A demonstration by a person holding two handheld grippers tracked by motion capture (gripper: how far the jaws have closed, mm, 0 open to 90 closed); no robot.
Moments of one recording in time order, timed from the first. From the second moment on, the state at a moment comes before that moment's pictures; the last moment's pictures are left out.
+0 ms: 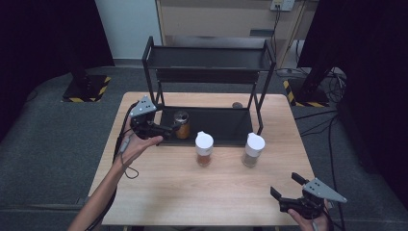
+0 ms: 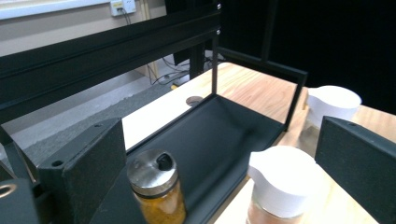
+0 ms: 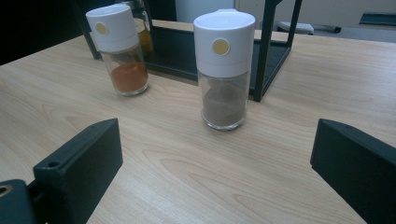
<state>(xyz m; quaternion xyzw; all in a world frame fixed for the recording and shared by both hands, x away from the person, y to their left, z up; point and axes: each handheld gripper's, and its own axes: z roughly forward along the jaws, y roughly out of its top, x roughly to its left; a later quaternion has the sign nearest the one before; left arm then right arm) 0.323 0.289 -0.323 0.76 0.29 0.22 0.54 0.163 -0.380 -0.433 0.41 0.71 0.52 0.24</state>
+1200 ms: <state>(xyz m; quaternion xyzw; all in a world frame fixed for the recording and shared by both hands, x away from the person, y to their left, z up) 0.223 0.355 -0.387 0.72 0.32 0.22 0.57 0.163 -0.378 -0.432 0.41 0.72 0.51 0.24</state>
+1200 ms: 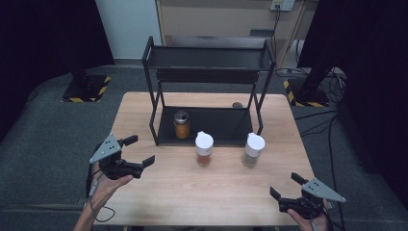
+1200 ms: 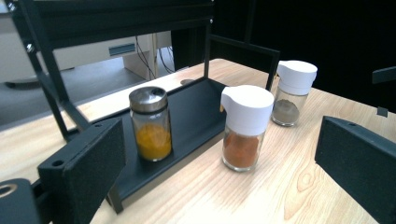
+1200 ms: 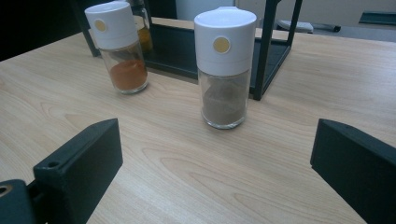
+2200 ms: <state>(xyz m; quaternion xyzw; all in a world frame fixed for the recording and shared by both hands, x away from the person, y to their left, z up) 0.175 0.372 -0.454 0.71 0.36 0.23 0.56 0.163 -0.377 -0.431 0.41 0.72 0.51 0.24</state>
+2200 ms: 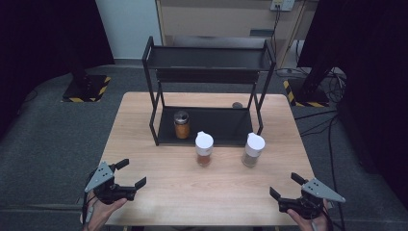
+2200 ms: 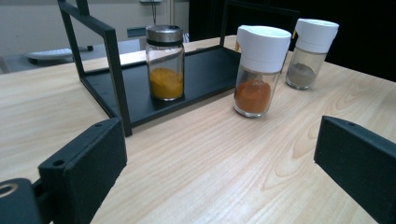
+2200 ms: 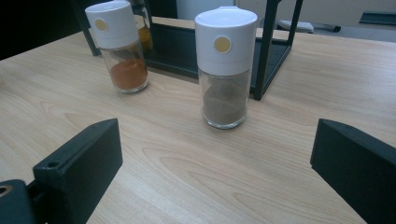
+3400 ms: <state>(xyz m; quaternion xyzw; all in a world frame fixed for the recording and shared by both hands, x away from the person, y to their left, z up) 0.166 0.386 -0.474 0.72 0.34 0.23 0.57 0.163 -0.377 -0.432 0.41 0.72 0.51 0.24</state>
